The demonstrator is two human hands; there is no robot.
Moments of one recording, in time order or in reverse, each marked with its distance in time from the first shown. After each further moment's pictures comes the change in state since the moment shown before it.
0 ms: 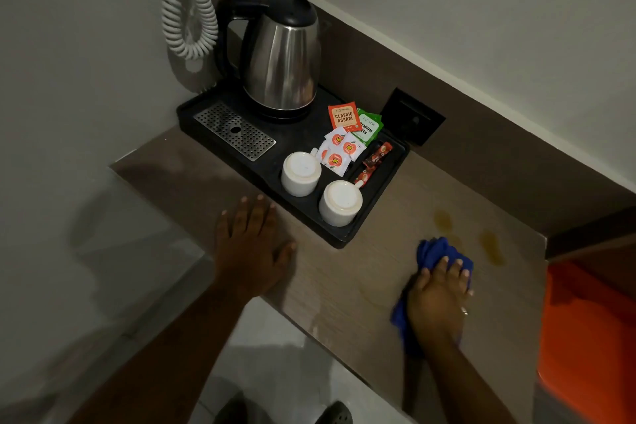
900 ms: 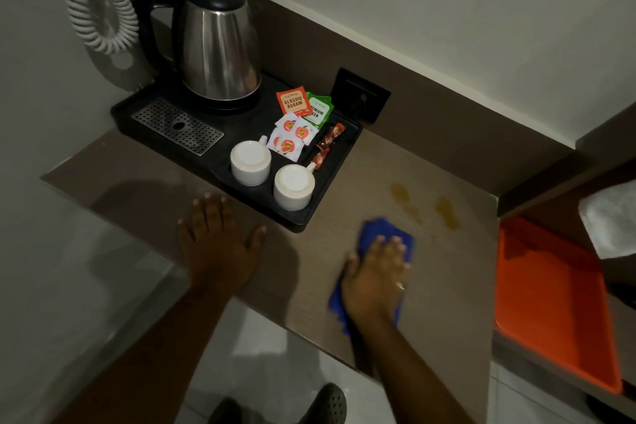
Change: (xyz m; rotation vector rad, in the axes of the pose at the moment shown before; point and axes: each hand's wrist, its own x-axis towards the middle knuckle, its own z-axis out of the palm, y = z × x) left_hand -0.004 0.036 0.005 -0.083 0.023 -0.189; right_hand -0.042 -0.023 0.011 0.051 -0.021 -0.034
